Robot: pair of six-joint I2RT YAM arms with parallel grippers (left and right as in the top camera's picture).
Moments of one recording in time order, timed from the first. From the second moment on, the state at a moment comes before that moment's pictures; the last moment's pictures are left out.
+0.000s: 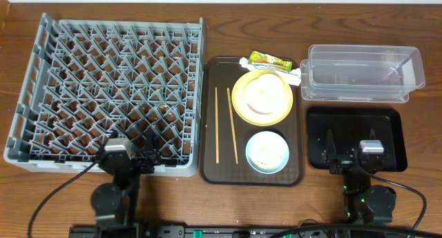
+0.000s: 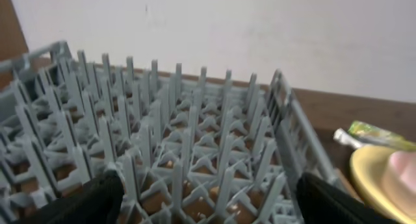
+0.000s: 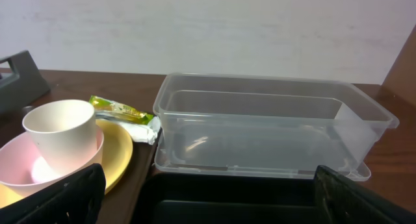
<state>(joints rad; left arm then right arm) 0.10 0.02 0.10 -0.18 0.10 -0.12 0.00 0.01 0.01 -0.07 0.01 -0.01</state>
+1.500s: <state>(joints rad) -0.44 1.52 1.24 -0.93 0.05 -0.52 0.00 0.01 0.01 -0.07 0.01 -0.01</state>
